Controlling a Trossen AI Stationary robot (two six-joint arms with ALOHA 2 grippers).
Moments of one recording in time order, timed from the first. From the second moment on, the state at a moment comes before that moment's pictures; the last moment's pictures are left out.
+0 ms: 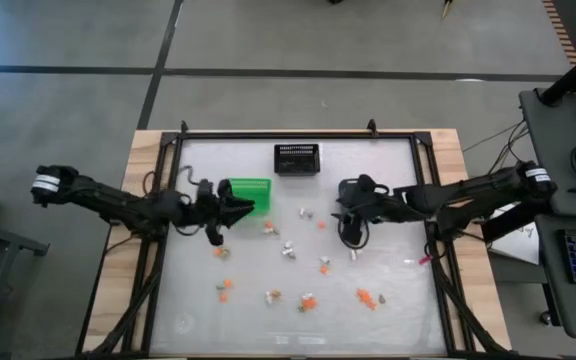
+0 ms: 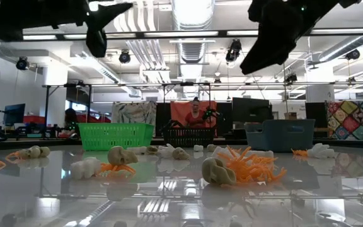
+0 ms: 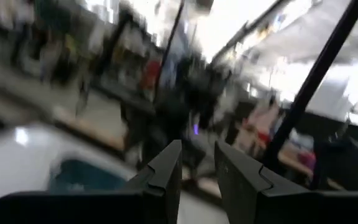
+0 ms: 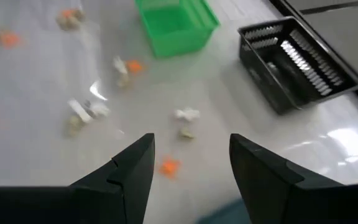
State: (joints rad) left arm -0.16 1.01 0.36 0.83 -0.22 -0.48; right arm 0.11 1.21 0.81 -0.32 0.33 0.28
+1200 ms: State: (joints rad) left arm -0.43 1.46 0.97 -0.89 -0.20 -1.13; right arm 0.17 1.26 0.90 -0.28 0.29 0.41
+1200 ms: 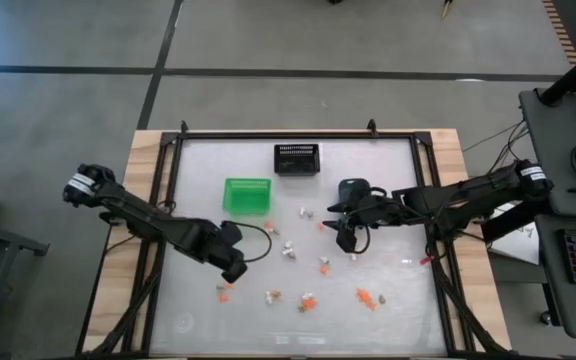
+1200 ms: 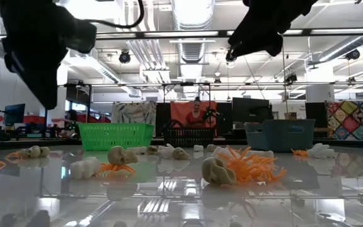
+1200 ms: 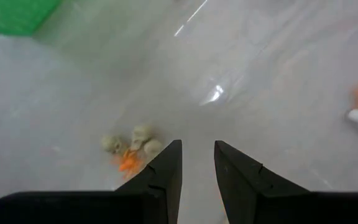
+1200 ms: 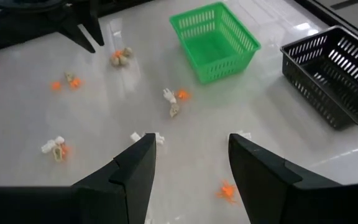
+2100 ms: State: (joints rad) left arm -0.37 1.49 0.95 -0.91 -0.23 -1.09; right arm 0.27 1.30 0.87 -0.17 0.26 0.29
